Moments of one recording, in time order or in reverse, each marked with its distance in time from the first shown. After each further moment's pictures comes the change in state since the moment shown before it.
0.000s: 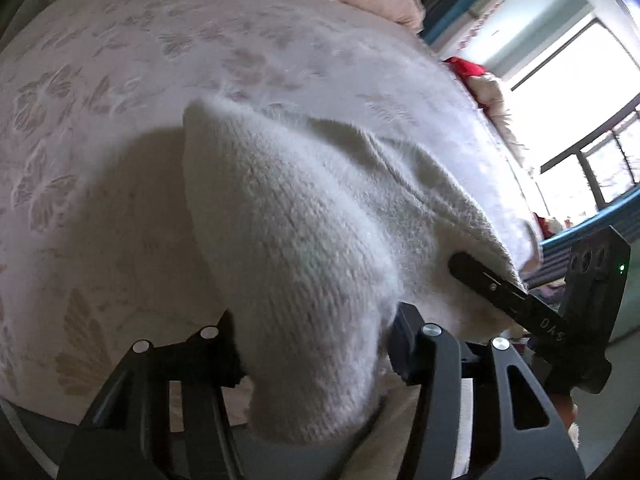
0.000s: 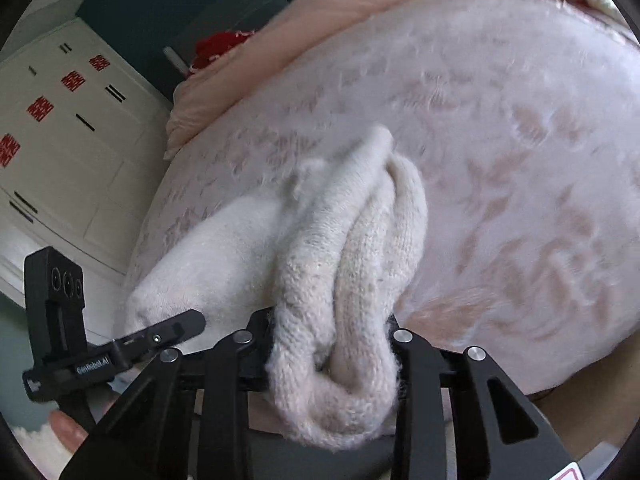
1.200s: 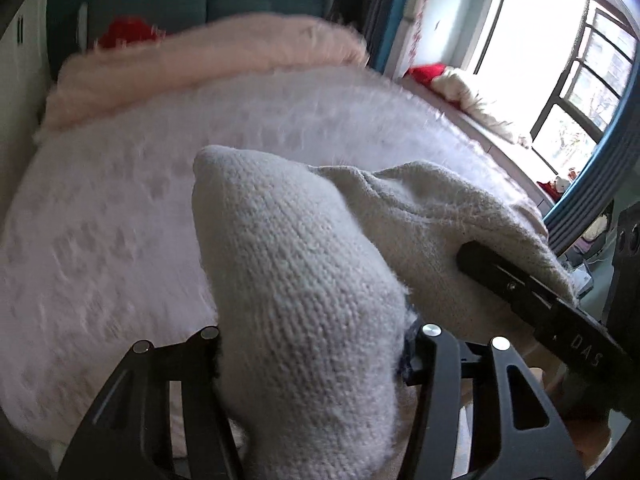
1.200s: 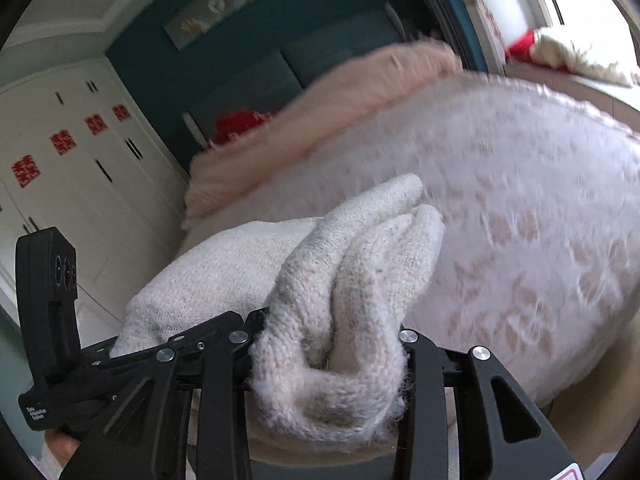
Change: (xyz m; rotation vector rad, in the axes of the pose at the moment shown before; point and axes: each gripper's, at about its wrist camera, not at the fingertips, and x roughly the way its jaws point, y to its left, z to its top) left arm -0.098 -0.124 0.028 0.331 -0.215 0.149; right arm -0.132 0.082 0.010 -0.031 -0.330 -0.006
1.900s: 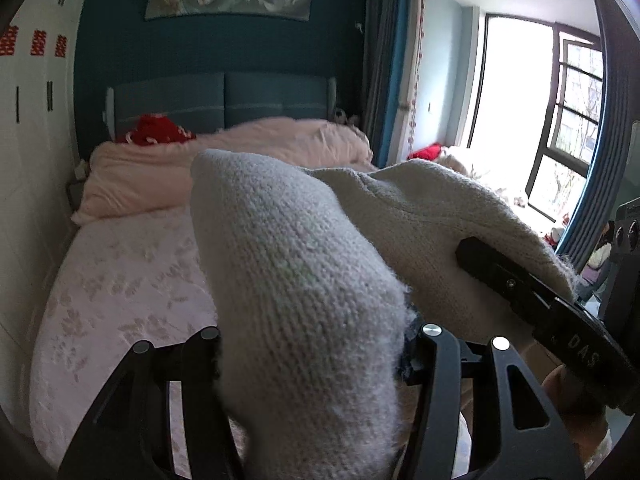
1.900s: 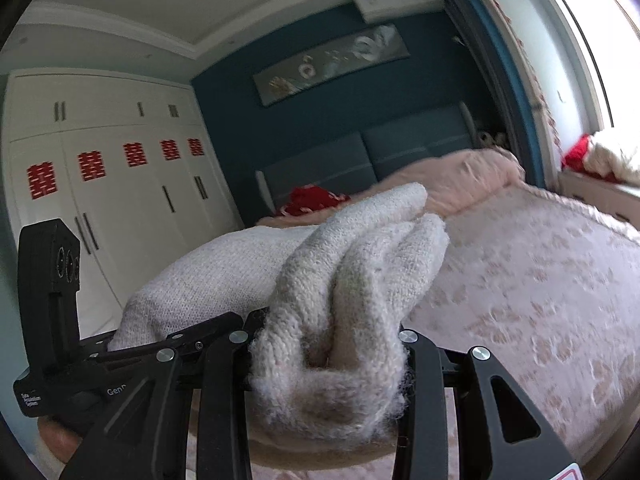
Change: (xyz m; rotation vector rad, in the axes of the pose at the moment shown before) left arm -0.169 0.041 0.038 0.052 -0.330 0.052; right arm -0.078 0.145 0.044 -0.214 -0.279 0.148
